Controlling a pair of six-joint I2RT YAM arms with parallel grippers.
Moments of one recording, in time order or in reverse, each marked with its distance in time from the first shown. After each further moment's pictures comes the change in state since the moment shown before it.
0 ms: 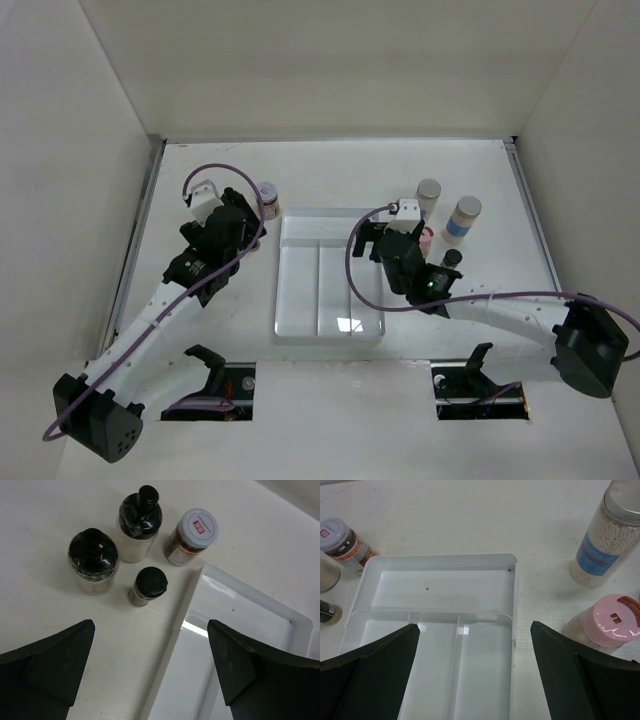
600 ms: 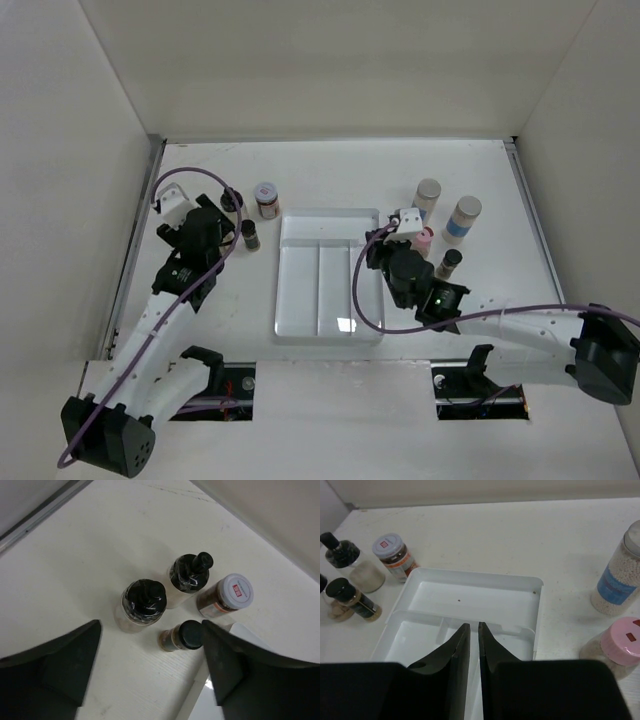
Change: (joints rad) left arm 0.193 -0.070 -0.090 0.145 -0.076 0.048; right arm 0.119 -0.083 -0.080 0.220 0.037 -0.163
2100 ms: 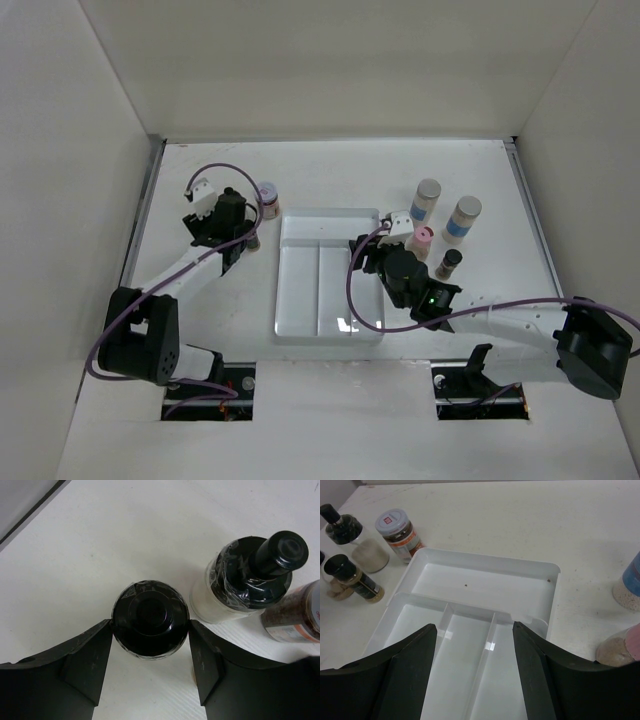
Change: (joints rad) left arm 0.061 0.494 -0.028 0.304 -0.079 0.090; right arm -0.032 0.051 -0.049 0.062 -0.116 0.021
